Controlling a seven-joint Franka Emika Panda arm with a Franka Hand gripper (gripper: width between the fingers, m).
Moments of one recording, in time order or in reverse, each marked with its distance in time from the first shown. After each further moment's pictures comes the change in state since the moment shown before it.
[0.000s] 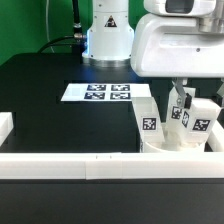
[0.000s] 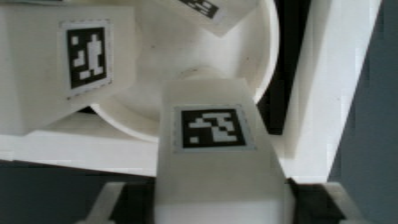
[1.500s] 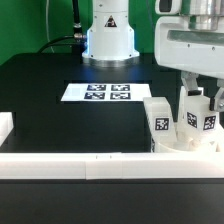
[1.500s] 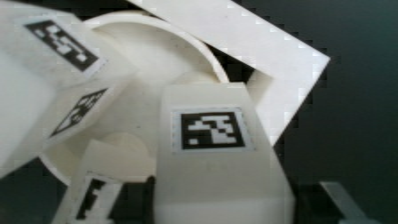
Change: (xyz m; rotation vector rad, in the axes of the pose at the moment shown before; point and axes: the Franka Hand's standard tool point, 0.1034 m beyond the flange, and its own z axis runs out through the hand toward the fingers) arm -0.006 -0.009 0.000 0.093 0.050 1.331
